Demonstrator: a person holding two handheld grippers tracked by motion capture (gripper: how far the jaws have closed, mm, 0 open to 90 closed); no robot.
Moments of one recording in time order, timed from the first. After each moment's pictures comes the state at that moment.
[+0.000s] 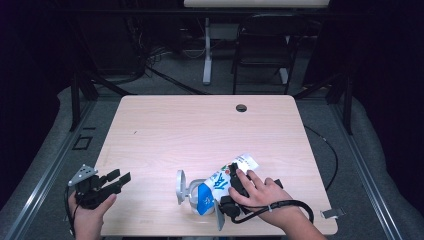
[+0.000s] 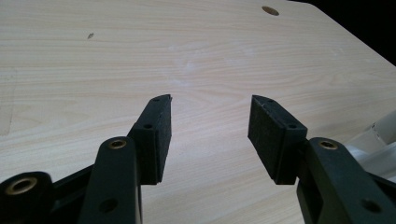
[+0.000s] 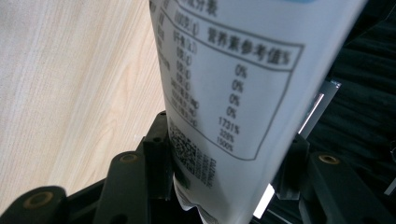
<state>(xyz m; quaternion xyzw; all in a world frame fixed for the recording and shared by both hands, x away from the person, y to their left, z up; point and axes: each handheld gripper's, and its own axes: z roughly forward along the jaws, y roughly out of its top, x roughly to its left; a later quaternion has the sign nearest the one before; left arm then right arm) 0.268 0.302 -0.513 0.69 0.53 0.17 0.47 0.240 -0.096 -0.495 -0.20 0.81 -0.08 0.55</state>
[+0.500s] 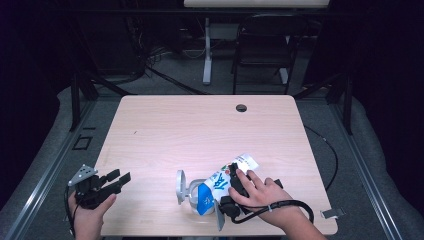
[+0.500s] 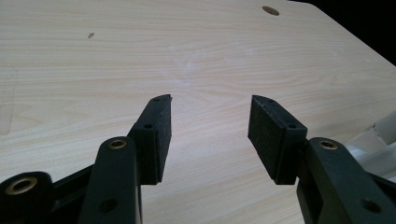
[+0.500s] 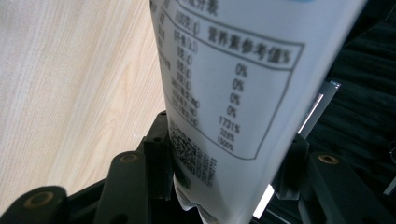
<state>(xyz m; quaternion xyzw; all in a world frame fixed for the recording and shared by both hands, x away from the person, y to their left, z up) 0.268 0.302 -0.513 0.69 0.53 0.17 0.47 0.239 -0.096 -0.495 -0.20 0.80 -0.08 0.55</state>
